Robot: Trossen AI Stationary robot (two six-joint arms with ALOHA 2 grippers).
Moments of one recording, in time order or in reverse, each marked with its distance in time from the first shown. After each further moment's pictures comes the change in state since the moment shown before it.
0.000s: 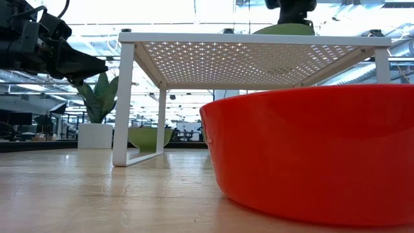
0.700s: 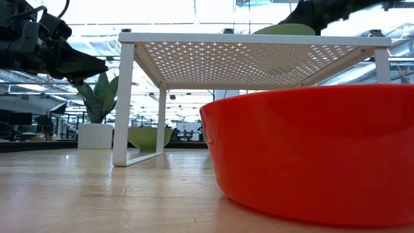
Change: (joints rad) left arm 0.000 0.000 0.000 0.000 0.000 0.000; right arm 0.047 -0.553 -0.817 1.110 0.315 -0.337
